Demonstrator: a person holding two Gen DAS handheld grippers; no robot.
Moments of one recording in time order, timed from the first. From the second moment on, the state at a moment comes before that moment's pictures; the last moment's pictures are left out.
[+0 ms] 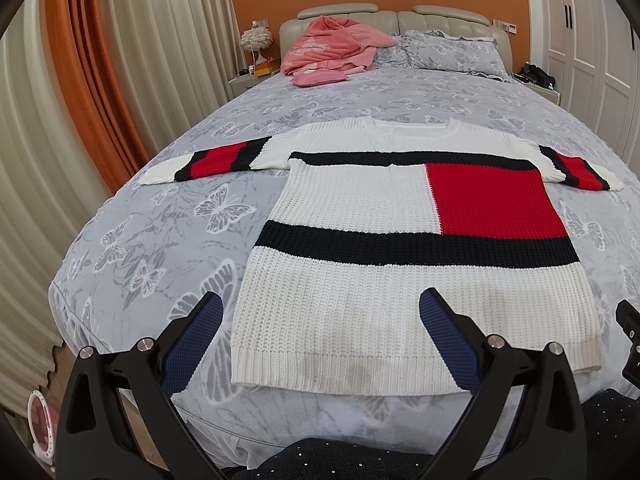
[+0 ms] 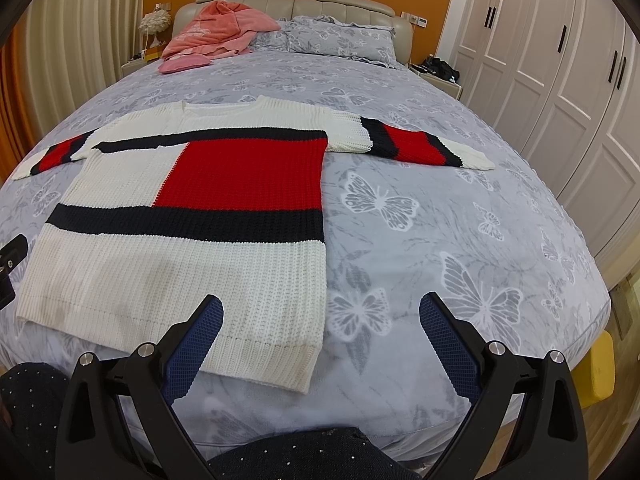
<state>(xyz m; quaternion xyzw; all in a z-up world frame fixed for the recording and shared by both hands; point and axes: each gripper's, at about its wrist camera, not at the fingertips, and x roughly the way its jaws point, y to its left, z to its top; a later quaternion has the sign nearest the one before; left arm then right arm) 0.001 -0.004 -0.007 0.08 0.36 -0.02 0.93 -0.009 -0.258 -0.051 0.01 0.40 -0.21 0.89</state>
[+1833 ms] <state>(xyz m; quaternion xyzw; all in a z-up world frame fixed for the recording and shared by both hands) 0.188 -0.113 -0.025 0.03 0.40 -0.14 0.91 0.267 -0.623 0.038 0.28 0.28 -0.06 0.92</state>
